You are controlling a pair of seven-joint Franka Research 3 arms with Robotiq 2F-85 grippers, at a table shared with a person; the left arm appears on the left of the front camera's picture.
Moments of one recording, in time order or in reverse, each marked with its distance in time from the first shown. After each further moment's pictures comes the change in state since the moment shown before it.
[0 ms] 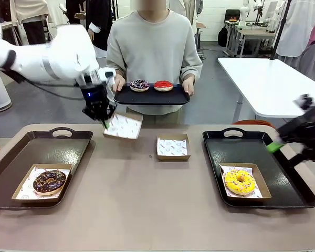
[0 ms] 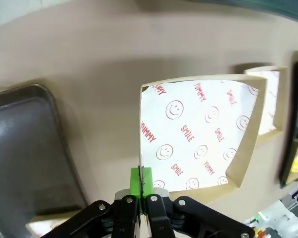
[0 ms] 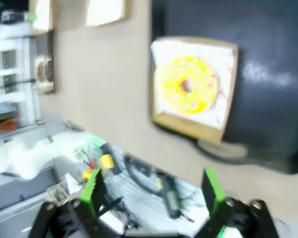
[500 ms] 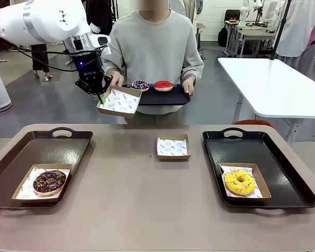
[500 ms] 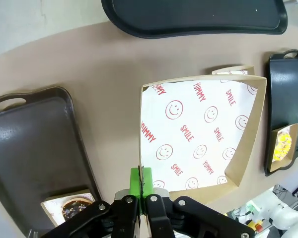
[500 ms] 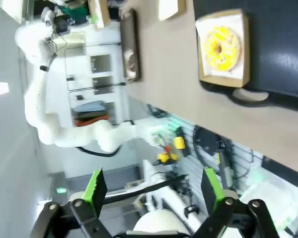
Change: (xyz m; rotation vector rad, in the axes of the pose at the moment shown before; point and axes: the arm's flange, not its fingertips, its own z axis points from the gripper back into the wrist) left arm 0.001 -0.014 0.086 0.005 -0.037 -0.030; right arm -0.069 -0.137 0.095 0.545 -0.045 -0.185
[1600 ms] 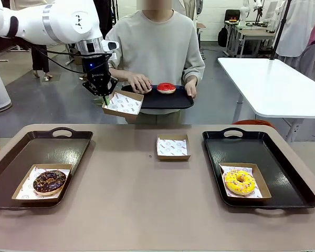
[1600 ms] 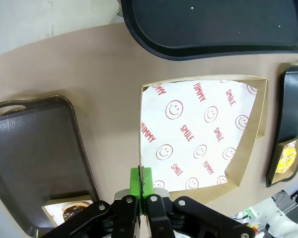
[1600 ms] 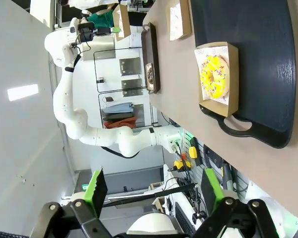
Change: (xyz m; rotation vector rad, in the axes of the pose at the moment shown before) left arm 0.042 -0.004 -0.027 0.041 0.075 0.044; right arm 0.059 -0.037 0.016 0.064 0.020 0.030
